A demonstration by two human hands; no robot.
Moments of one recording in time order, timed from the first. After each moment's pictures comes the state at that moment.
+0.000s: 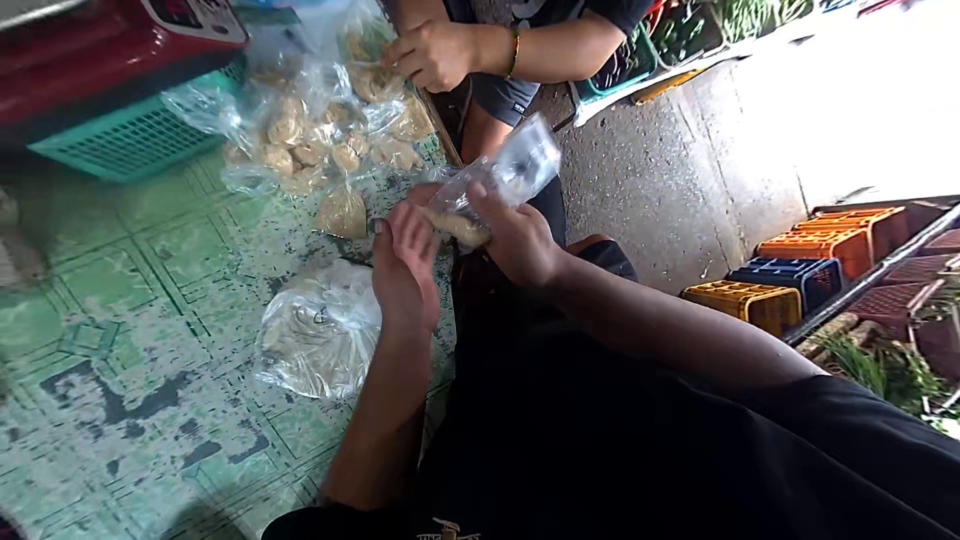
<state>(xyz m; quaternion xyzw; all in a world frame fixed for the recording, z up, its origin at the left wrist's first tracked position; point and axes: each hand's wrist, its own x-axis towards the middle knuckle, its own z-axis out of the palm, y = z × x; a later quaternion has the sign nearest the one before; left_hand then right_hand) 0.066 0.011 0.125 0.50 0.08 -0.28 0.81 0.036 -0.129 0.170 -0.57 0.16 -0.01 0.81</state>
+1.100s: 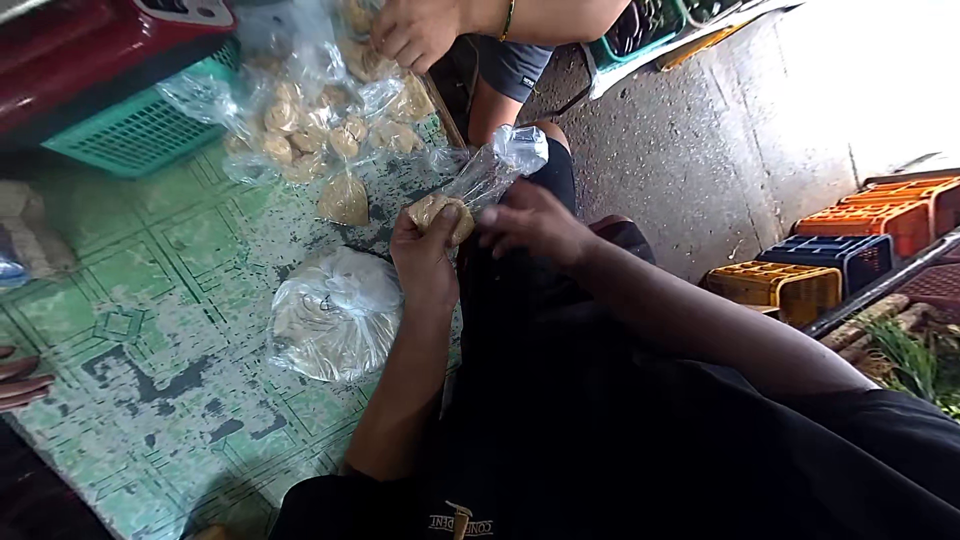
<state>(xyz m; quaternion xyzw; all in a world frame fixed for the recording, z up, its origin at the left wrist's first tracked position) 0.049 -0.020 0.113 0.51 0.09 -0.23 0.82 -0.001 -0.176 0.147 -0.62 0.26 0.12 0.73</state>
